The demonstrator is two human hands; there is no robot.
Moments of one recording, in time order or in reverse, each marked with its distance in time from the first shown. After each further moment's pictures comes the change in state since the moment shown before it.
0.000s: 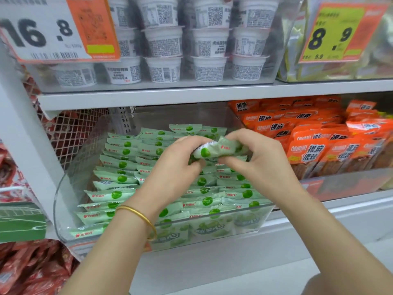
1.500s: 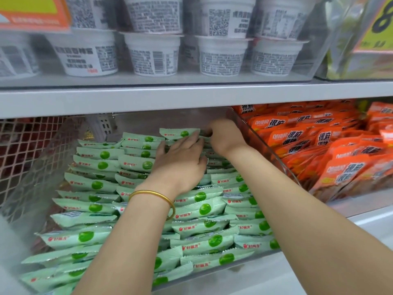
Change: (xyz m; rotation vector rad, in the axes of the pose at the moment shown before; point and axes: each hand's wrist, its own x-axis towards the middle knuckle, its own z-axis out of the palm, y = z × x) left_hand 0.080 -0.063 0.034 0.505 -0.358 -0.202; right_hand 0.125 0.058 0.088 -0.364 -0.293 0.413
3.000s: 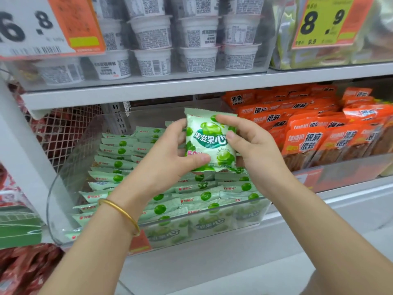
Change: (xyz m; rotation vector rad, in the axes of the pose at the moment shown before) left_hand -0.102 0.025 -0.029 -1.053 0.148 0.162; right_hand -0.147 0.023 -0.035 1.213 0.087 -0.211
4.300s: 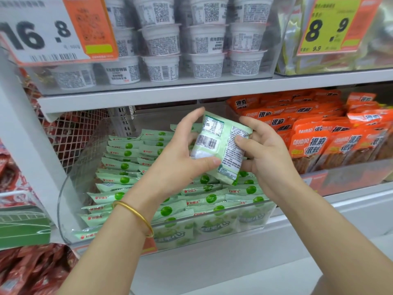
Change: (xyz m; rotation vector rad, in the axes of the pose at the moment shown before) left_hand -0.003 0.006 0.003 0.012 -0.008 0.052; right_hand -0.001 -0.006 -0.001 0.164 0.114 0.129
